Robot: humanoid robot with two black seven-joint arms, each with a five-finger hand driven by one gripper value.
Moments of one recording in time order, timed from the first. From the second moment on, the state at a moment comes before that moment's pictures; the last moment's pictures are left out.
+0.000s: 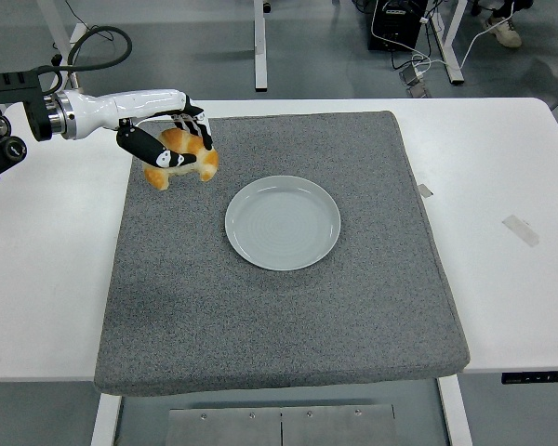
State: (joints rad) left arm -1.26 0.57 -0.11 -0.95 1.21 -0.23 -0.50; right arm -0.06 0.00 0.04 0.14 -0.15 0.00 0.25
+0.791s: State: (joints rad) left arm -1.31 0.42 -0.10 -0.95 1.20 -0.21 -0.49; right arm -0.06 0.00 0.04 0.14 -0.15 0.00 0.25
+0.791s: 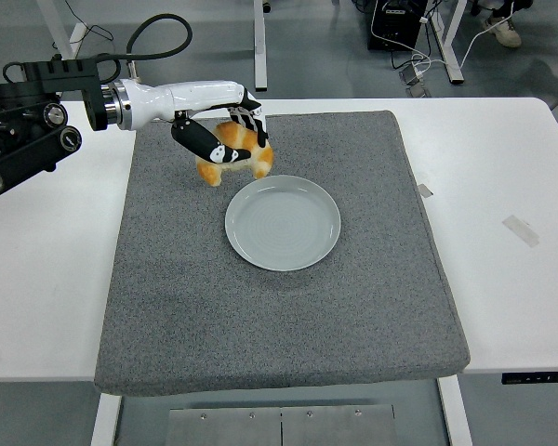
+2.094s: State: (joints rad) left arm -1.25 0.22 0.11 -0.81 1.22 -0.01 -0.48; right arm -0.06 0.00 0.04 0.14 -0.15 0.00 0.25
